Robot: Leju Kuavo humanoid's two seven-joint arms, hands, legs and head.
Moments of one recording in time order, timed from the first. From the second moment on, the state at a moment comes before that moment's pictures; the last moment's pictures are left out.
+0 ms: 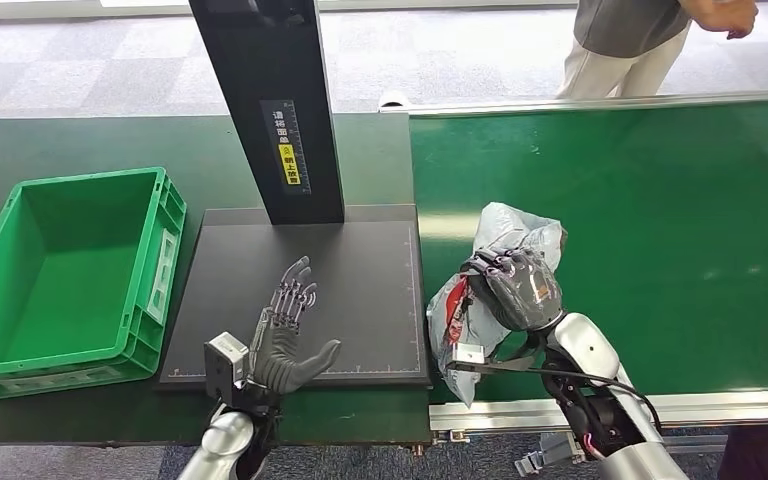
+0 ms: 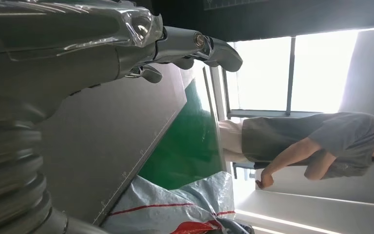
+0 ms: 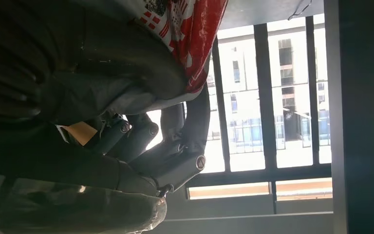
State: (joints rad) left arm -0.17 -0.14 -0.34 -1.08 0.10 -0.07 -0.70; right arm -0.47 -0.17 0.46 -0.84 1.01 -0.69 -0.63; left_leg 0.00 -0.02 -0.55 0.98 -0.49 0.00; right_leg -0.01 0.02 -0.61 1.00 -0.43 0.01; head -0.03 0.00
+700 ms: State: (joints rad) left arm -0.16 -0.14 -0.36 -1.09 0.09 -0.07 -0.70; right arm -0.43 -0.20 0.52 -0.95 1.06 -0.69 -0.47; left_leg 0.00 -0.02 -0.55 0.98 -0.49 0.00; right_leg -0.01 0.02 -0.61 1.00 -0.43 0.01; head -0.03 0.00
